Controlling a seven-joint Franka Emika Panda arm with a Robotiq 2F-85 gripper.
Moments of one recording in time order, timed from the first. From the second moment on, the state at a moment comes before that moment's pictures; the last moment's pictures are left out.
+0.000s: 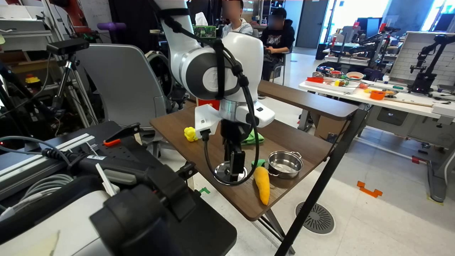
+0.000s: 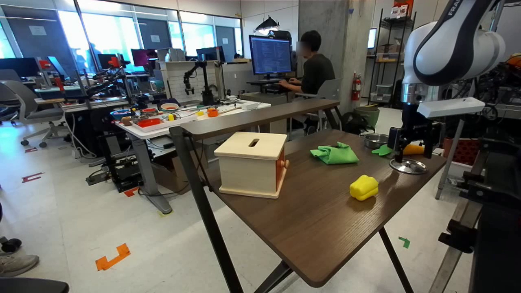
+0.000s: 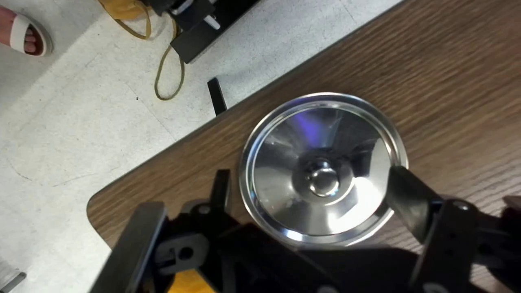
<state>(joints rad) -0.08 0.69 -0.12 -2.20 0.13 2.79 0.31</state>
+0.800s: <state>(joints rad) -0.07 0.71 -0.13 -2.17 0.15 2.79 0.32</state>
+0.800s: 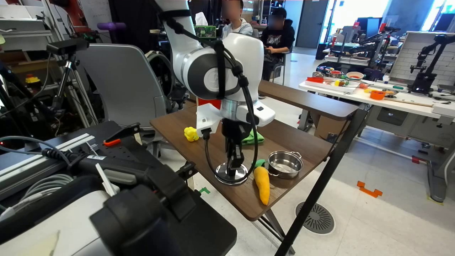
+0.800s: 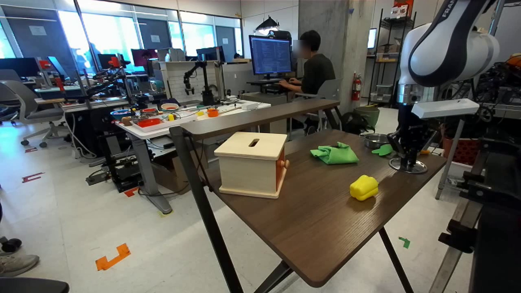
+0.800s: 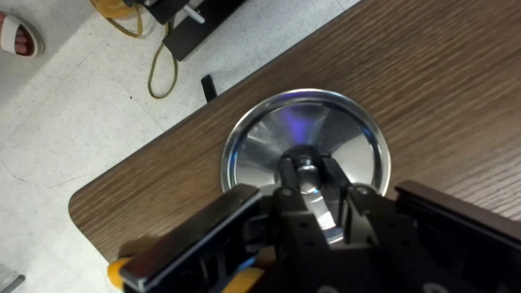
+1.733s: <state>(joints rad) -0.09 0.57 -0.14 -2.16 0.23 2.79 0.32</state>
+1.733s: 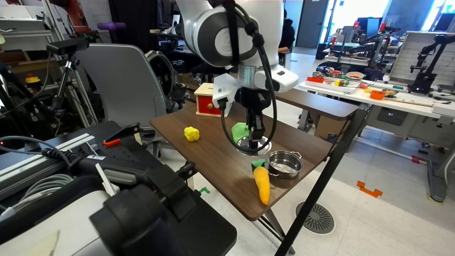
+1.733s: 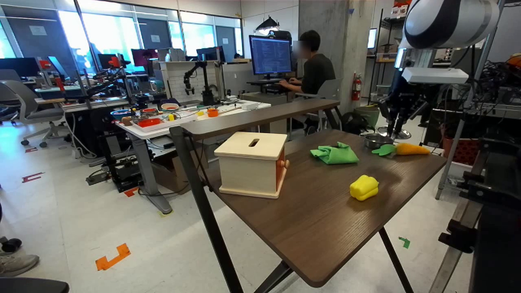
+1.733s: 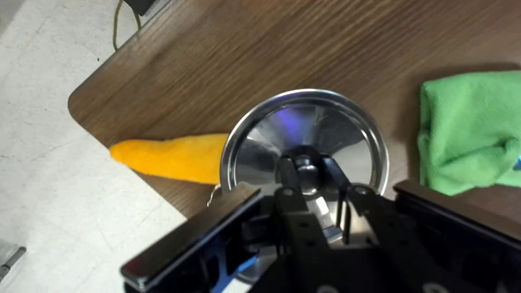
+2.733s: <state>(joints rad) -0.22 0.70 -0.15 -1.97 0.30 2.78 0.35</state>
